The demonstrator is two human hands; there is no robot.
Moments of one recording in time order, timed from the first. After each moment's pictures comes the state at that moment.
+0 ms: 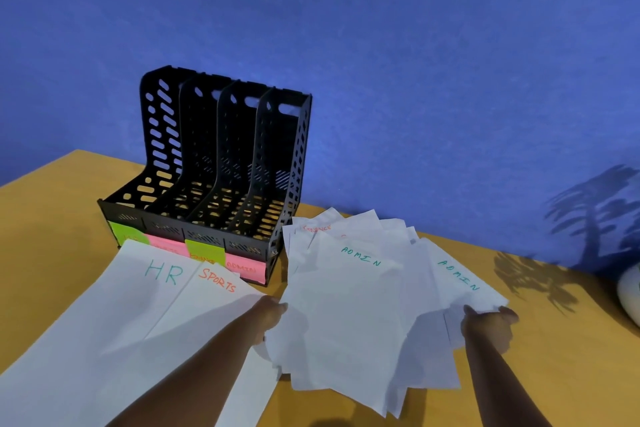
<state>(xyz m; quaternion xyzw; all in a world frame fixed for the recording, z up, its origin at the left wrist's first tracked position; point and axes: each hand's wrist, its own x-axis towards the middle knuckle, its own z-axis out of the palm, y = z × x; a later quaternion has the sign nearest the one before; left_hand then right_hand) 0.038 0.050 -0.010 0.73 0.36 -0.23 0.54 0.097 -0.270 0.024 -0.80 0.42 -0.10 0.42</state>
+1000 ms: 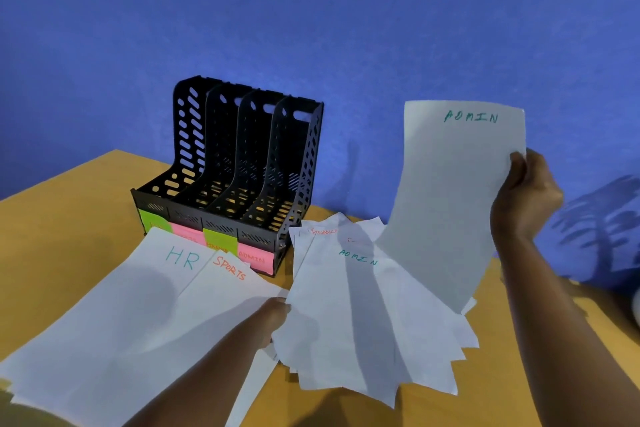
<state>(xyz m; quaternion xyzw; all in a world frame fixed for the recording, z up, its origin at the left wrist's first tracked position) 0.005 0.026 0.004 0.69 0.39 -0.18 0.58 0.131 -0.244 0.207 -0.80 0.01 -0.49 0.34</state>
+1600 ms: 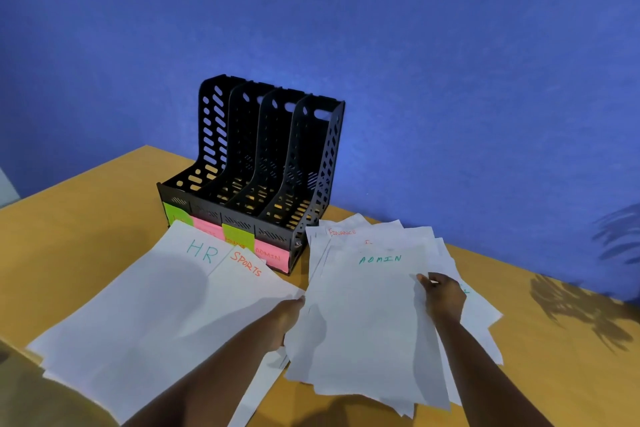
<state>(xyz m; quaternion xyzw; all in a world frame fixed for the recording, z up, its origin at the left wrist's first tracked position) 0.009 0.041 -0.038 0.62 0.41 -0.21 0.63 0.119 -0.204 0.027 -0.90 0.08 -0.03 0.43</state>
